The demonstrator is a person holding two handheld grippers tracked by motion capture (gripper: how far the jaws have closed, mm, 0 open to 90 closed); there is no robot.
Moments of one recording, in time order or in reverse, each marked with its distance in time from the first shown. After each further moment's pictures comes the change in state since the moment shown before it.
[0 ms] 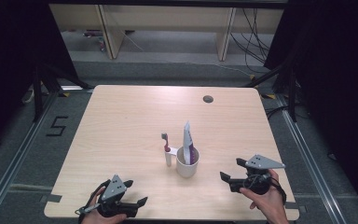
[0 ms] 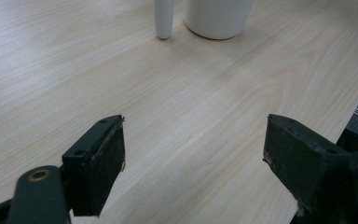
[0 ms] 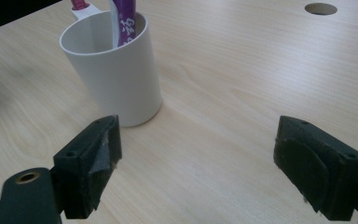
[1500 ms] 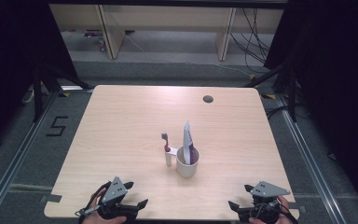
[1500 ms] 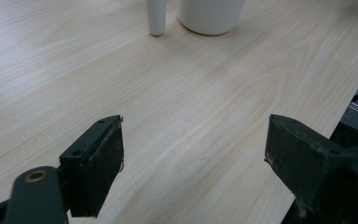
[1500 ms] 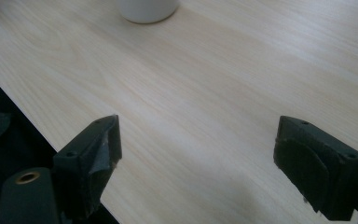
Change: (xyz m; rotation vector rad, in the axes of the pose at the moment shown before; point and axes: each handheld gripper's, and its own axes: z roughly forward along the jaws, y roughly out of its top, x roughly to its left) left arm -0.002 -0.003 0.000 0.006 -0.010 0.032; right arm 0.021 -0.057 -0.034 0.184 -0.010 -0.023
